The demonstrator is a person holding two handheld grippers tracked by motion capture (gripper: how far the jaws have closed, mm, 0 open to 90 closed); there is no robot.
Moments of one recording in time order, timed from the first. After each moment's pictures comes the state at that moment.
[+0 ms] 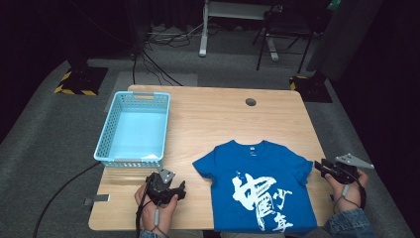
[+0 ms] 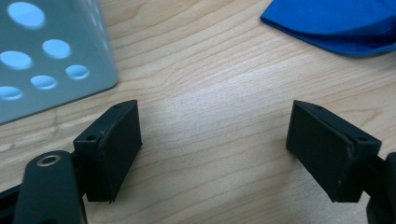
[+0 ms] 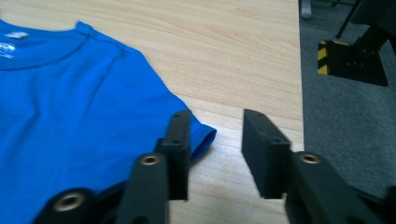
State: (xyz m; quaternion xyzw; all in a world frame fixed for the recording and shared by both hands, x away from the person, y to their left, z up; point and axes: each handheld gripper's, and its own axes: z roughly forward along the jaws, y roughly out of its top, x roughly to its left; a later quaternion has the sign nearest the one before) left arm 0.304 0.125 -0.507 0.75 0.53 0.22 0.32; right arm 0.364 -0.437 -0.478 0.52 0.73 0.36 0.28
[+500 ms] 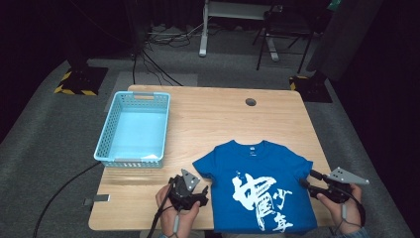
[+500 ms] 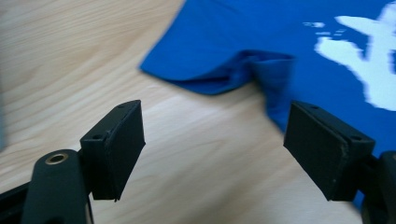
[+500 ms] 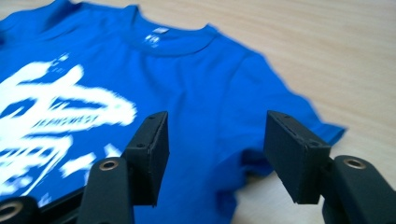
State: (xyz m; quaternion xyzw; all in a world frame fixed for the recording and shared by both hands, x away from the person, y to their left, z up) left arm 0.284 0.058 -0.479 0.79 0.46 0.20 0.35; right arm 0.313 -0.394 -0.470 0.43 0.77 0.41 0.22
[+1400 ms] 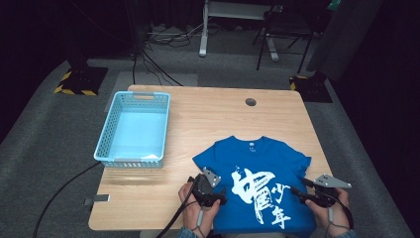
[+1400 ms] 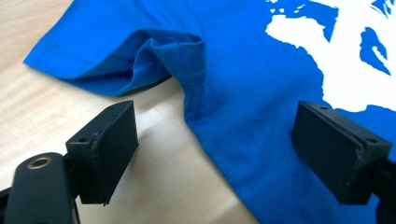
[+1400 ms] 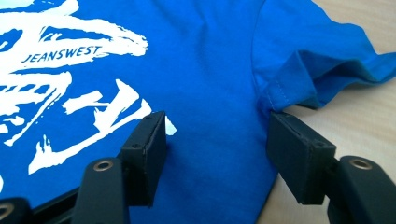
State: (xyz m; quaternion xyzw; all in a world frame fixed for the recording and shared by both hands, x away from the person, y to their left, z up) left arm 0.314 0.011 -0.506 0.80 0.46 0.19 0.33; right arm 0.315 -0.376 -0.505 0.45 0.79 0.36 0.20
